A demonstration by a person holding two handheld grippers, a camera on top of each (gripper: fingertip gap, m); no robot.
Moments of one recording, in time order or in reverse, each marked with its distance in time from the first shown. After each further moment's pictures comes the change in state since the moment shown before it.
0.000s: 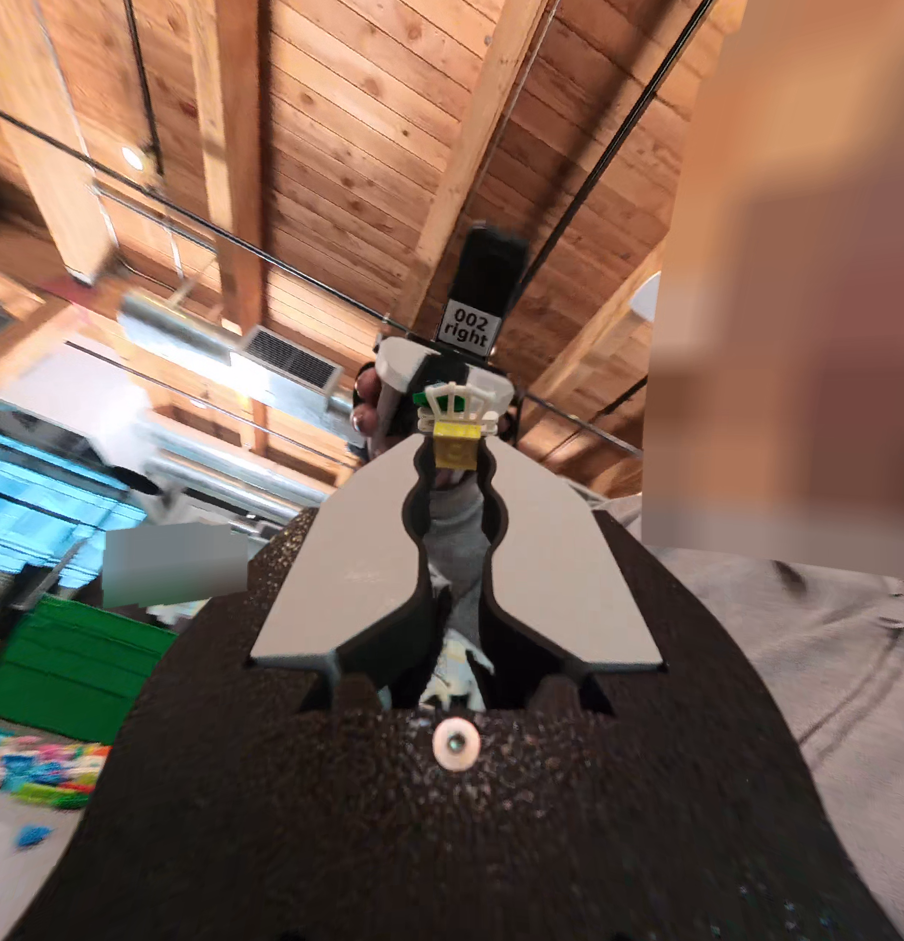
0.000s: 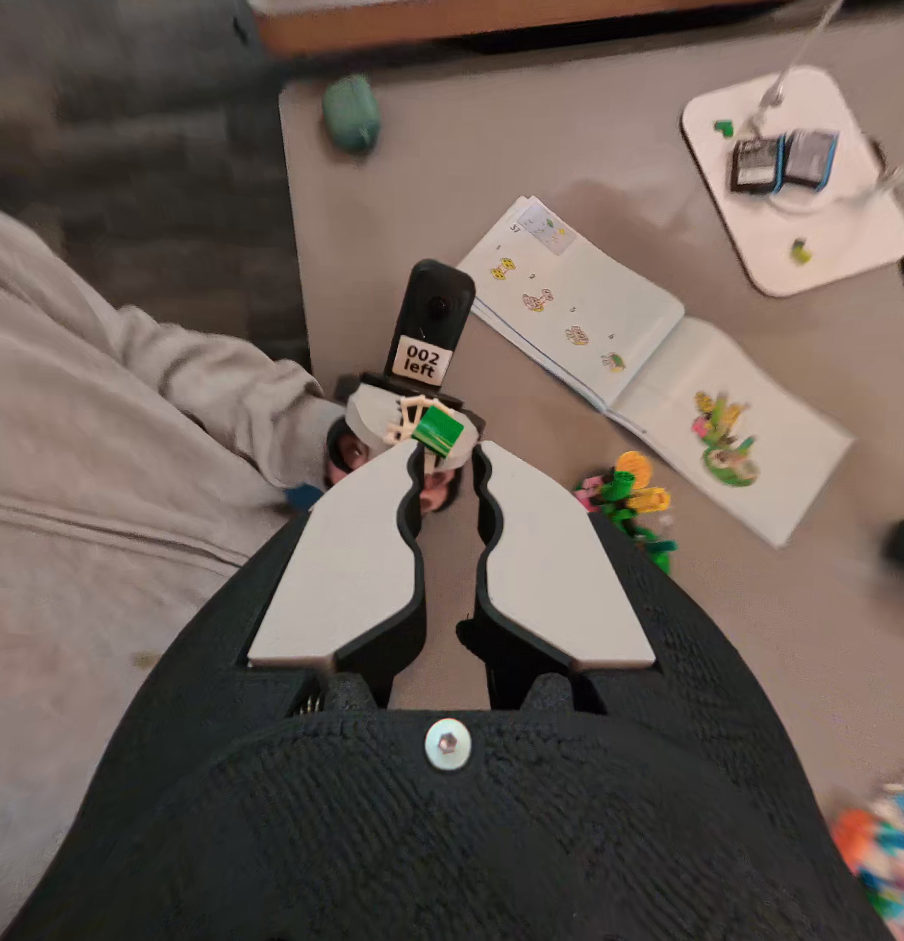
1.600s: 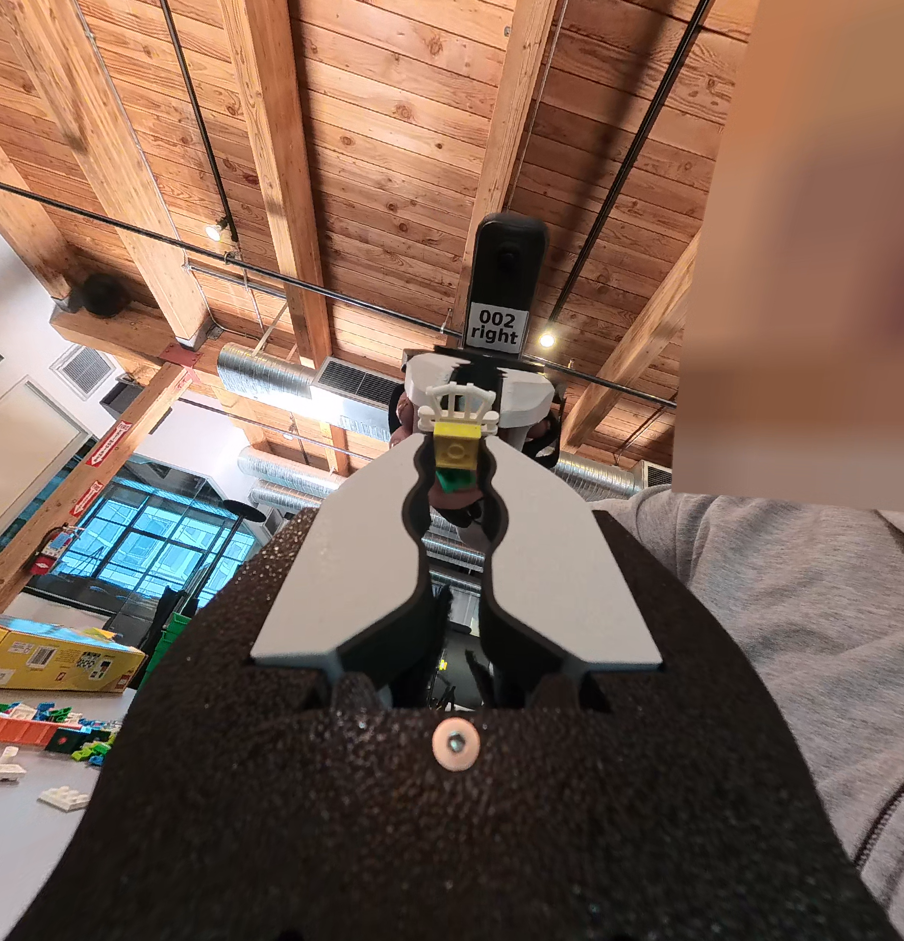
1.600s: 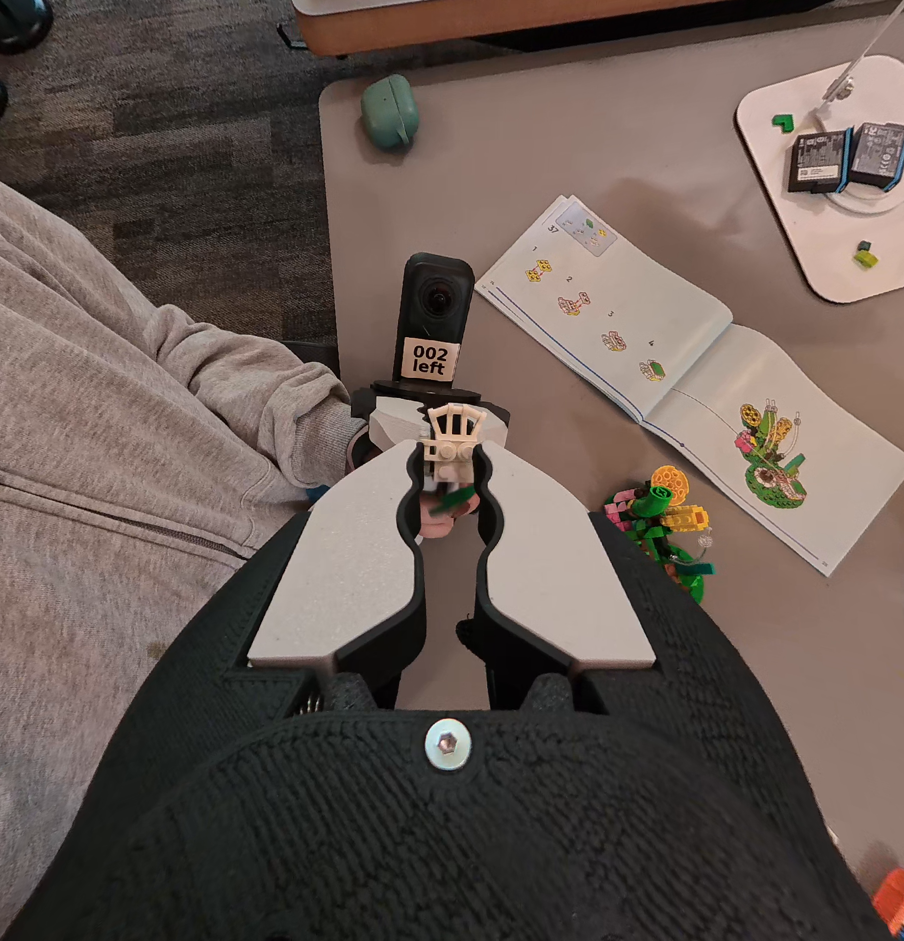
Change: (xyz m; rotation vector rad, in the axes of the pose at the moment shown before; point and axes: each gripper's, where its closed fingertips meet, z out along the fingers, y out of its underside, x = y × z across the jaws) left arm -0.005 0.000 -0.001 0.008 -0.093 0.201; right arm -0.011 0.000 0.012 0.012 -0.070 0.023
